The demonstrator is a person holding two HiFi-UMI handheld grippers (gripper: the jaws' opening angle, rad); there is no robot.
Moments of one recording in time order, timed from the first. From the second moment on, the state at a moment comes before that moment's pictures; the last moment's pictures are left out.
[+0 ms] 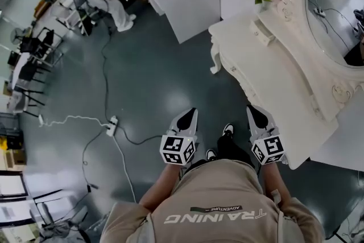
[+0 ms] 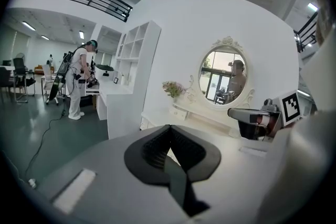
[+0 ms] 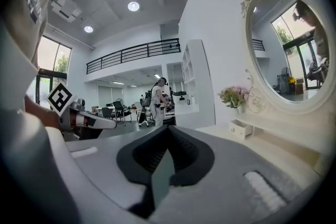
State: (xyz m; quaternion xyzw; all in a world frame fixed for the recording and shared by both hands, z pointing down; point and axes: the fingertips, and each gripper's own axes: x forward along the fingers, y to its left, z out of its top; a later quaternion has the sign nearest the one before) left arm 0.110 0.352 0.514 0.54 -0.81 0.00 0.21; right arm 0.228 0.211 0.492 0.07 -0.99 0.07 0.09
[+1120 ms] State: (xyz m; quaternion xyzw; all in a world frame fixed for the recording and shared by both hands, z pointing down) left arm -0.010 0.207 0.512 0.53 -0.82 -0.02 0.22; right arm 0.080 0.069 0.510 0.04 -0.99 0.03 0.13
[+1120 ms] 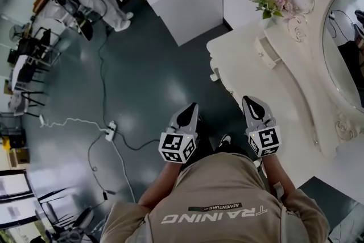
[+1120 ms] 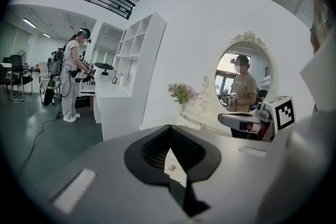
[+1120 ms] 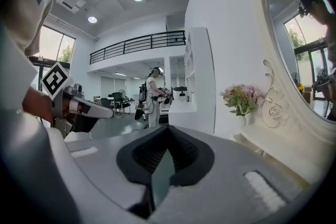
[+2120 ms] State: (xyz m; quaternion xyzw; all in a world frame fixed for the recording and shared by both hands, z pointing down) left arm -0.173 0.127 0.511 0.67 -0.72 0.01 0.18; right arm -0.017 0.041 0.496 0.24 -0.96 0.04 0.14
